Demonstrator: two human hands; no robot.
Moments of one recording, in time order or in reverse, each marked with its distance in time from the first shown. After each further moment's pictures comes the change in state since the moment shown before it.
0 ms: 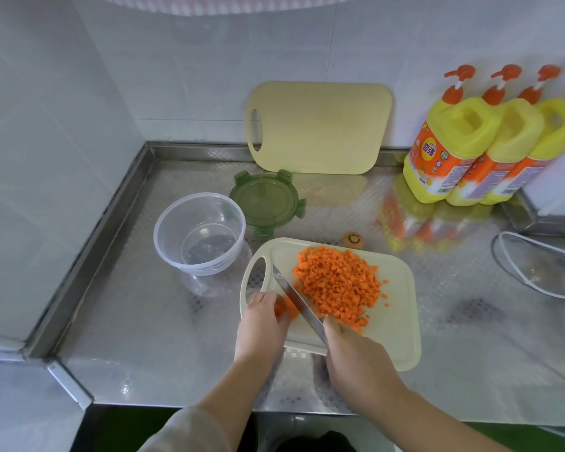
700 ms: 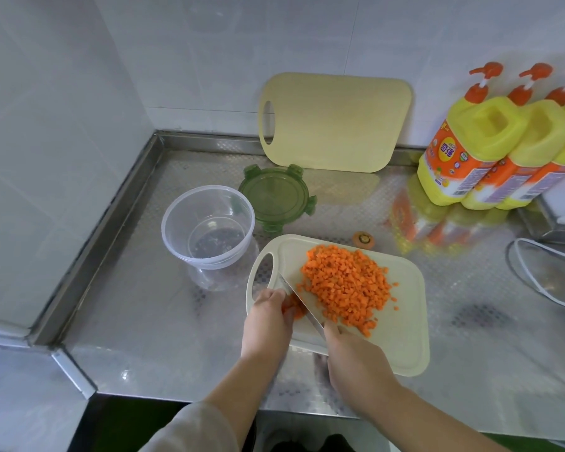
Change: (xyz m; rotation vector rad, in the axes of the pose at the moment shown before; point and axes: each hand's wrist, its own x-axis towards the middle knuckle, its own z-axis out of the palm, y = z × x) left_hand 0.002 0.000 0.000 0.058 0.005 -0.001; right_hand 0.016 0.000 0.022 -0.085 -0.078 0.021
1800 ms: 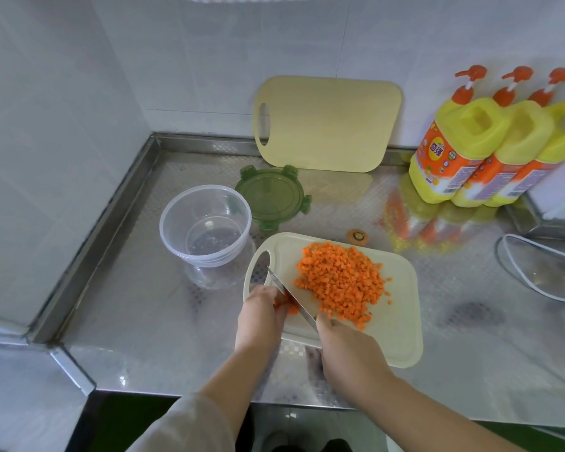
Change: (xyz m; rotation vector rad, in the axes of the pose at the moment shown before) left_hand -0.001 -0.008 -0.004 -0.114 -0.026 0.013; right_hand -0.009 -0.007 -0.010 -0.016 0.031 -0.025
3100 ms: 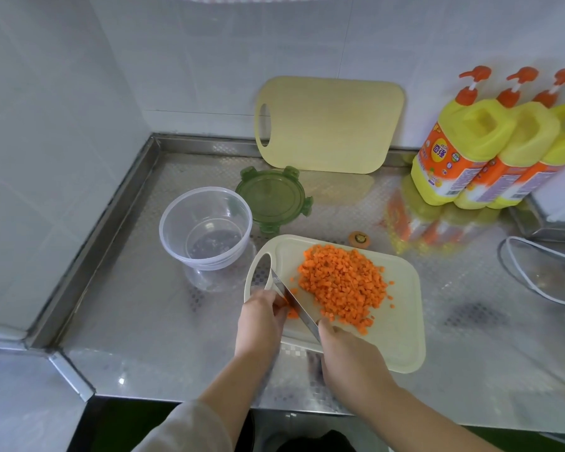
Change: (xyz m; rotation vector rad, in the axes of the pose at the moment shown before) left_hand -0.001 0.001 -0.002 -0.055 0.040 0.005; right_hand 0.000 -0.002 -0.001 0.076 -0.006 0.010
